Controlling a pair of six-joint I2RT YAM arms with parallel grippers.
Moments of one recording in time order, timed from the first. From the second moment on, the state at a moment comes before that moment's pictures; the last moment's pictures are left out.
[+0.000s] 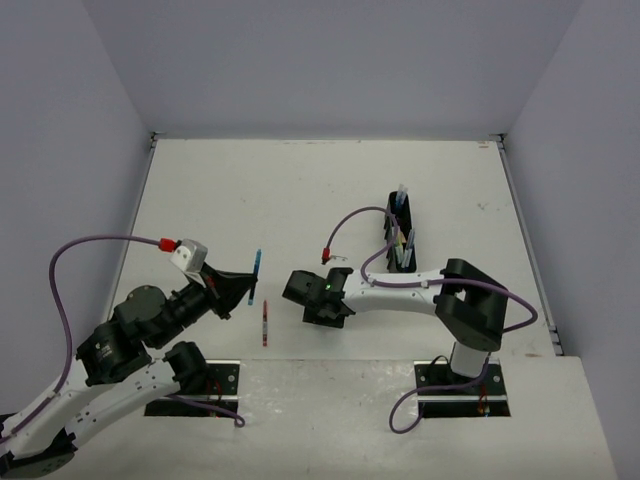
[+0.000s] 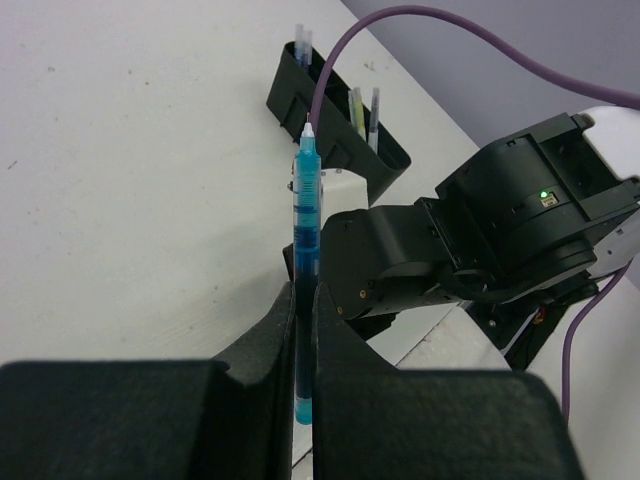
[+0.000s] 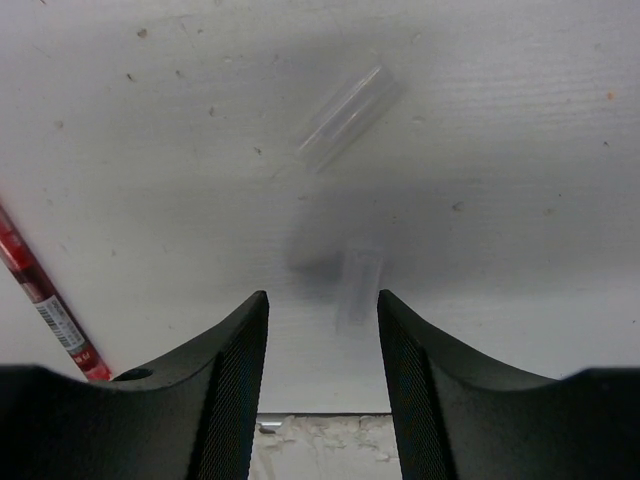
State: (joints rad) left arm -0.93 0.29 0.71 -0.54 -0.18 -0.44; right arm 1.20 1.78 1.16 -0.74 0.32 1.35
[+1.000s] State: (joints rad) left arm -0.93 0.31 0.69 -0.54 -0.14 -0.43; right arm 1.21 1.67 1.10 -0.72 0.39 1.30
